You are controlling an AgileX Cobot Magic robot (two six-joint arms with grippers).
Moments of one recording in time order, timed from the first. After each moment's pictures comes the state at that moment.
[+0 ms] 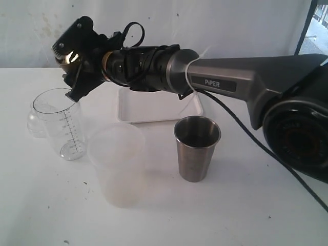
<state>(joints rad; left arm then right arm) 0.04 0.00 0.00 0.09 0.21 -0.07 0.76 2.25 -1.84 -1.31 -0.10 0.82</state>
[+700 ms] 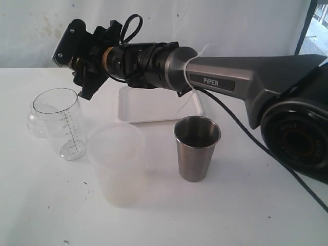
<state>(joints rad) 0.04 0.00 0.00 0.09 0.21 -0.07 0.76 2.26 -1.87 -1.32 -0.01 0.57</state>
